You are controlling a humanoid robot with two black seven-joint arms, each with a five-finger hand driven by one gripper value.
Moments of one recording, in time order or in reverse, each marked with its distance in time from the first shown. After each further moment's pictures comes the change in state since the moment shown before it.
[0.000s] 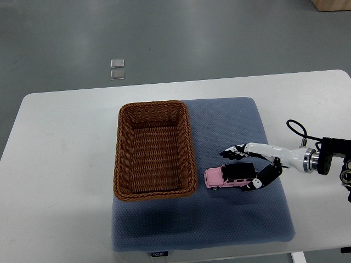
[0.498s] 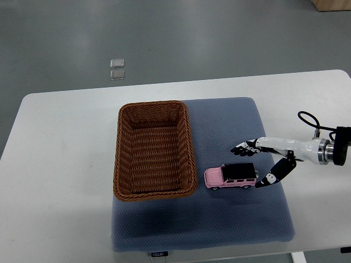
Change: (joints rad) left arm 0.000 0.000 0.000 -0.008 0.000 0.001 0.000; right arm 0.044 -0.095 -0.003 0.025 0.023 0.081 -0.001
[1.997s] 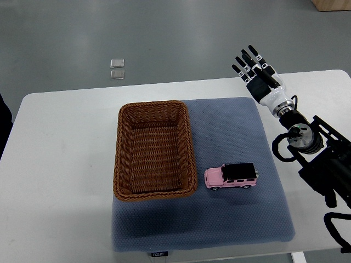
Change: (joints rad) left arm 0.002 0.000 -0.002 0.020 0.000 0.002 0.000; right arm 0.052 0.737 0.673 -0.804 0.979 0.052 0.032
